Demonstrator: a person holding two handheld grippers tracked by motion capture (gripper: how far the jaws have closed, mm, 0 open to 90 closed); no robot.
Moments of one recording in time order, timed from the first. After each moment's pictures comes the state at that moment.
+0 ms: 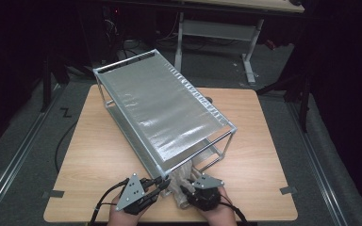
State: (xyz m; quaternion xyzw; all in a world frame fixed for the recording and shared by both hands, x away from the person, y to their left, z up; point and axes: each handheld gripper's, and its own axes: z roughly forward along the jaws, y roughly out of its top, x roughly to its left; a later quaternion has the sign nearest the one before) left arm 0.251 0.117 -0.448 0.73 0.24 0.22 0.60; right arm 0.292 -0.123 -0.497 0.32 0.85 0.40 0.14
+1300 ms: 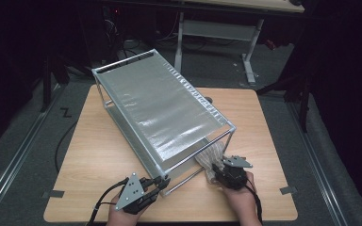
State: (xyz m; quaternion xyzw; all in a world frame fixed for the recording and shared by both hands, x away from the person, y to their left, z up) left arm 0.253 0.118 -0.448 0.73 0.24 0.22 0.60; right arm 0.355 -0.206 -0.498 0.46 0.78 0.35 0.24
